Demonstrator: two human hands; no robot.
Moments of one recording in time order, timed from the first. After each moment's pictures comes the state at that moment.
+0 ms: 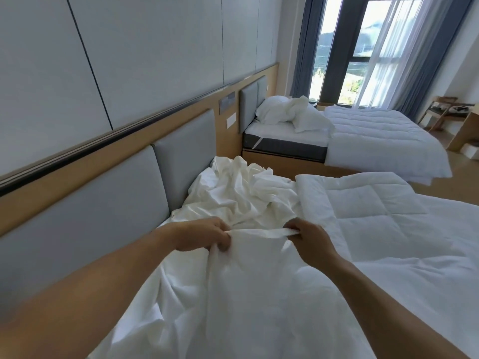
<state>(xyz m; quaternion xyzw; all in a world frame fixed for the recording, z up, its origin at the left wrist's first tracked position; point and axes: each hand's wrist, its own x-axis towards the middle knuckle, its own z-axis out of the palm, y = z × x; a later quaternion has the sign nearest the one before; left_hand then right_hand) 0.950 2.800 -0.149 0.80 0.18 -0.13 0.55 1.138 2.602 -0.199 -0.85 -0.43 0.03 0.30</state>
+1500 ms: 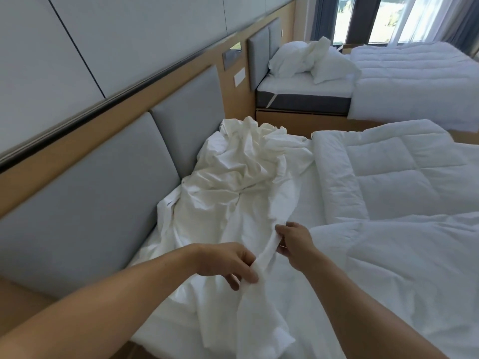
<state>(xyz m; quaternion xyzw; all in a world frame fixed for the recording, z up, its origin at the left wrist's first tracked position) 0.957 2.724 -0.249 0.72 0.20 -0.31 0.59 1.115 2.609 -0.301 -0.65 0.01 0.43 0.63</state>
